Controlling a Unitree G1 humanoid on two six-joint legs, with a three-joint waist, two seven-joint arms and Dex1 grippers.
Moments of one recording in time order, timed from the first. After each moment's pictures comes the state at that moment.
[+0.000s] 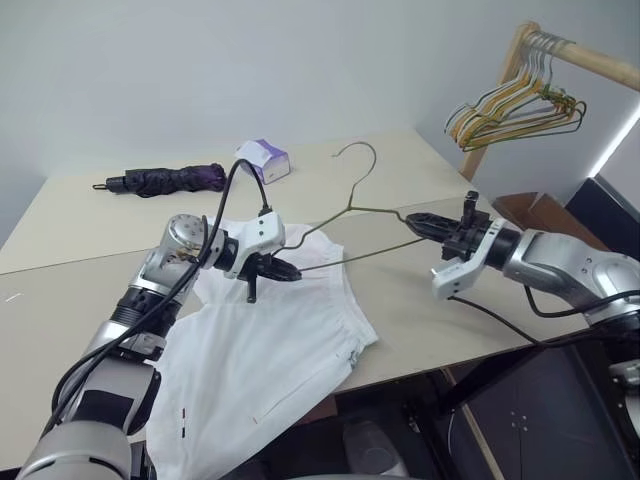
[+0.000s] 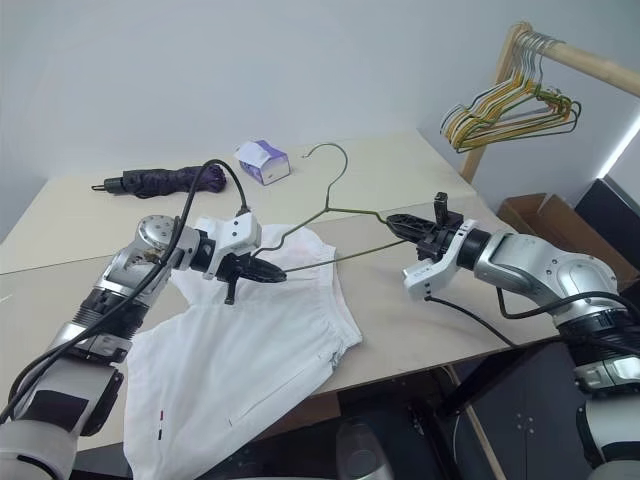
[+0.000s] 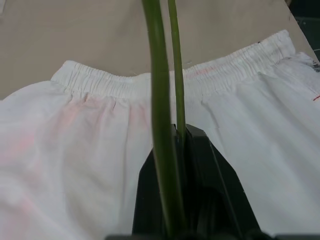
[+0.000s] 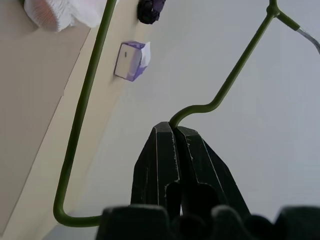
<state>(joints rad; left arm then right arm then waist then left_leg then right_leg) -0.78 0.59 -0.31 0.37 -0.12 0.31 -1.34 -0.61 -0.97 0.27 0.24 -0.81 -0.80 0.10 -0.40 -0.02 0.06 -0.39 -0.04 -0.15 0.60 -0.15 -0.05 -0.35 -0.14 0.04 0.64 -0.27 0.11</state>
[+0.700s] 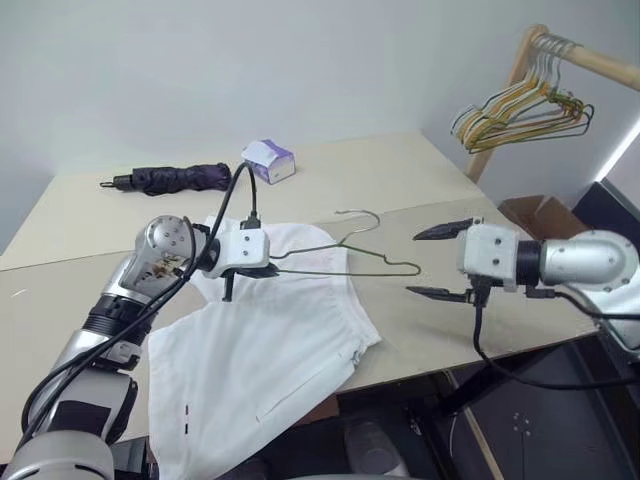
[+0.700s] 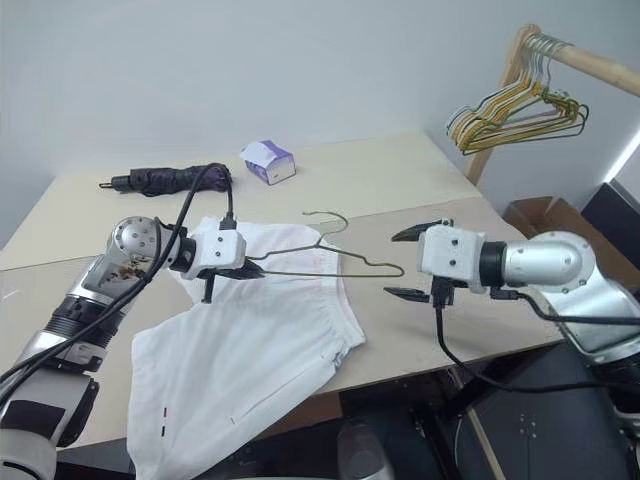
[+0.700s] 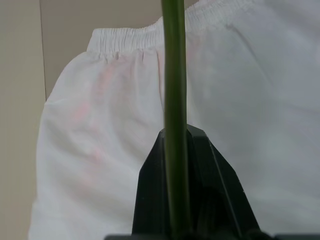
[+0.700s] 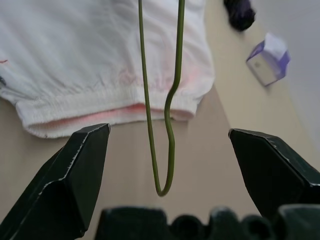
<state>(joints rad) -0.72 0.69 -0.31 0.36 0.04 -0.09 -1.28 -0.49 -1.14 0.24 -0.23 0.37 0.21 1.00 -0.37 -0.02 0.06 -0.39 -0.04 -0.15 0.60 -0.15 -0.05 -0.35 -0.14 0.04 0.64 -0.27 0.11</state>
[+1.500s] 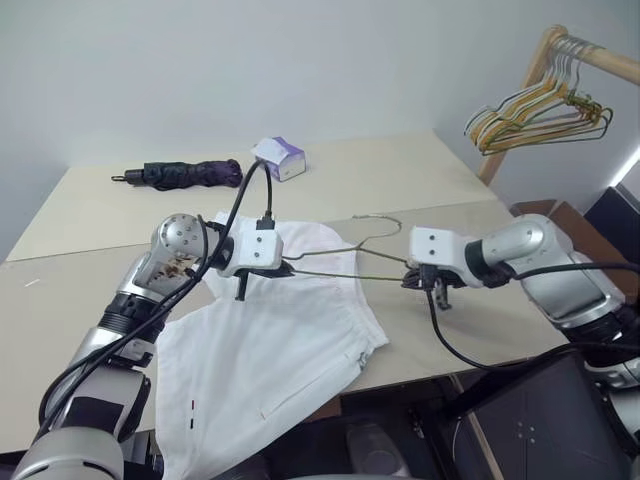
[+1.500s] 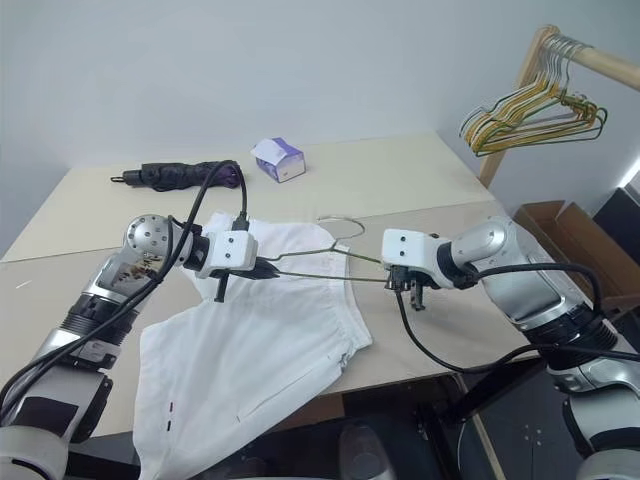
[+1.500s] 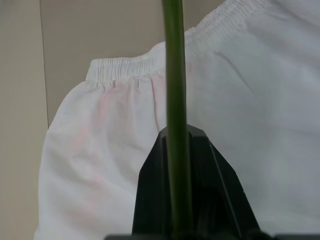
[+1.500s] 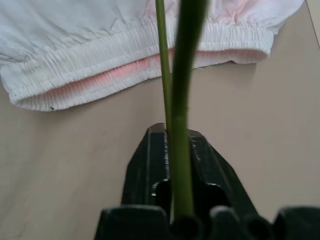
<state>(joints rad) -0.74 0.64 -0.30 0.37 0.04 -0.13 -1.30 -0.70 -0.93 0.45 -0.13 0.04 0.57 1.18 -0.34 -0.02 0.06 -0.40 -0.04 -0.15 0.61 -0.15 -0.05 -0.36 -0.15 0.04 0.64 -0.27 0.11</state>
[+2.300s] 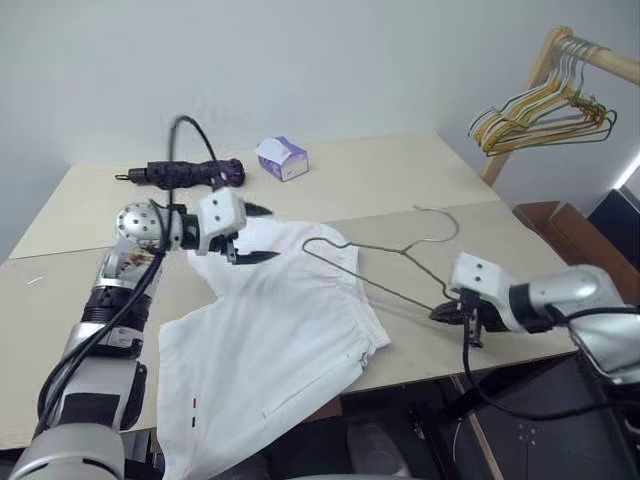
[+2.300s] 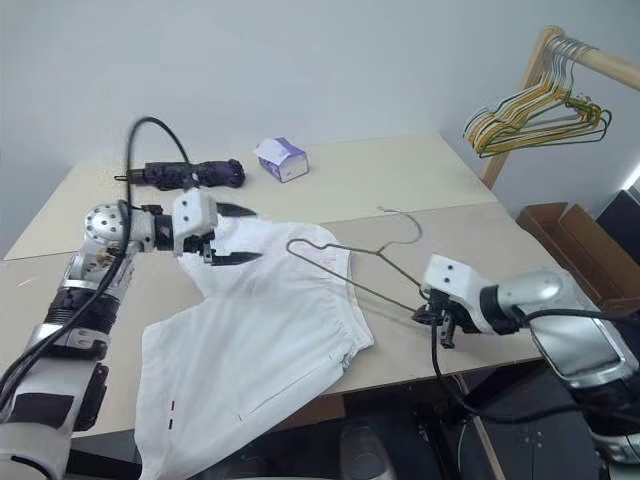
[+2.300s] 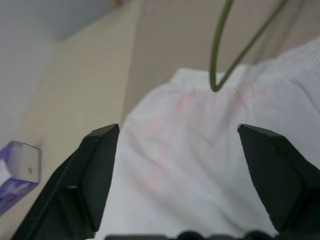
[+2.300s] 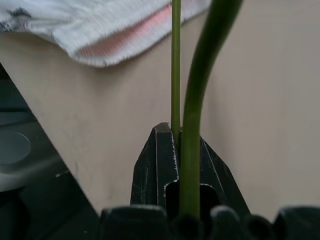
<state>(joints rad) -0.76 0.60 -0.05 0.54 -0.14 -0.19 -1.17 -0.23 -0.99 0.08 -0.32 0.22 0.79 1.10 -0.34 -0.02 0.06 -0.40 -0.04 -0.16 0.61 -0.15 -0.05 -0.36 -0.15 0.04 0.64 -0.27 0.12</state>
